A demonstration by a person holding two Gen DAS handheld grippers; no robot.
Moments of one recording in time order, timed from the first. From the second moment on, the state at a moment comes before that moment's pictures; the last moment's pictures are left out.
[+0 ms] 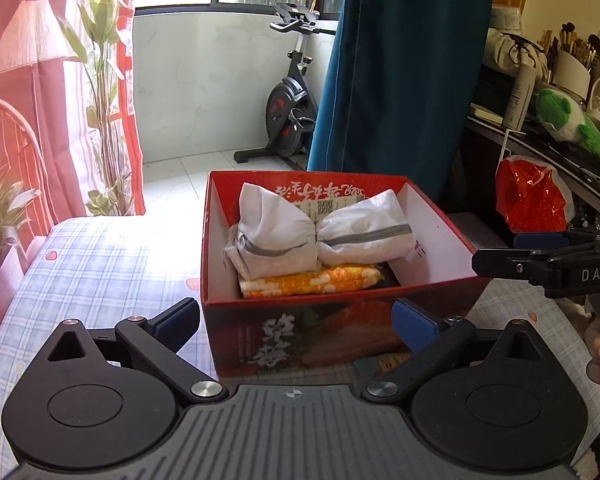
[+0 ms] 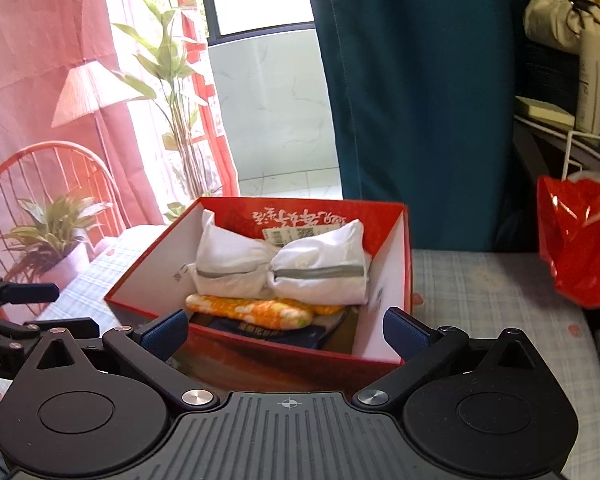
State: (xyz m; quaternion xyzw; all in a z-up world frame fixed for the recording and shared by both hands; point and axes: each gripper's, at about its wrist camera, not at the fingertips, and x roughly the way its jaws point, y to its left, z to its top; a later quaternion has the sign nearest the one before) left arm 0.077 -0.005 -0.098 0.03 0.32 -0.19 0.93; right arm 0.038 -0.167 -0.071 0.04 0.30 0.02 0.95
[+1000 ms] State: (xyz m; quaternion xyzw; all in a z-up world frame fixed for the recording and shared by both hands) left arm 0.000 0.024 -0.170 0.00 0.39 -0.20 0.90; right arm -0.060 -0.133 -0.156 0.03 0.34 0.04 0.94
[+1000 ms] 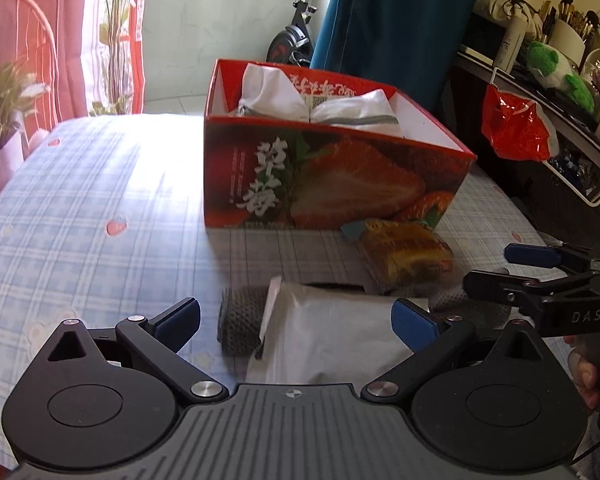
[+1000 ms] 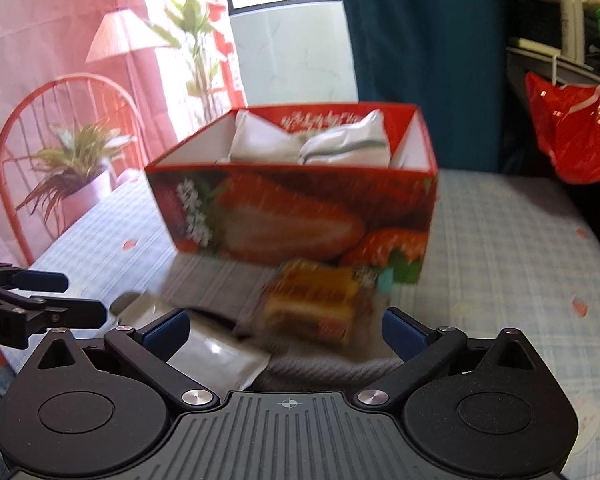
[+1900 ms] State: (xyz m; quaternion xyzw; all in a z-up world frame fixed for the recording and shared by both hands) left arm 0.010 0.035 -0.215 -0.07 0.46 -0.23 0.86; right arm -0.046 -0.112 -0.197 0.06 0.44 0.11 0.89
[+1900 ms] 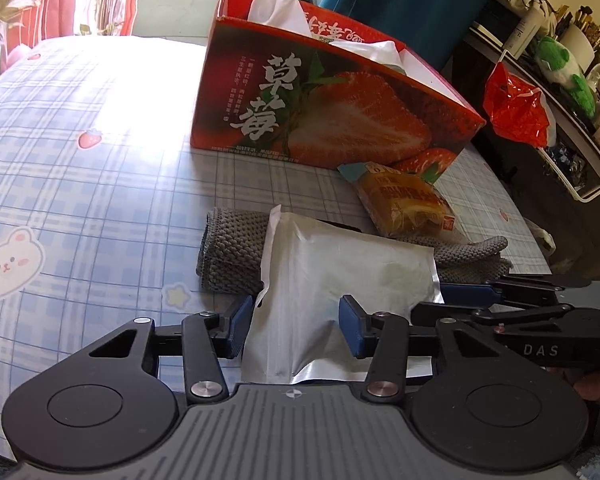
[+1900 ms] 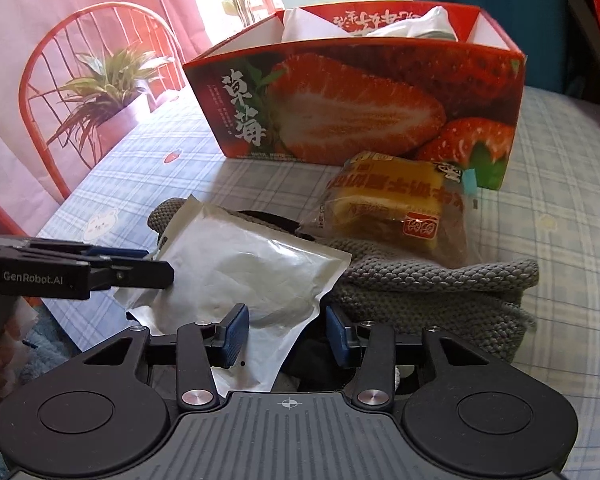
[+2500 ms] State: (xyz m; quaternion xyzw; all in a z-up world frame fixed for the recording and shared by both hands) left arm 0.013 0.026 -0.221 -0.09 0.47 -0.27 0.84; right arm -0.024 -0.119 -0.197 0.06 0.40 0.11 0.91
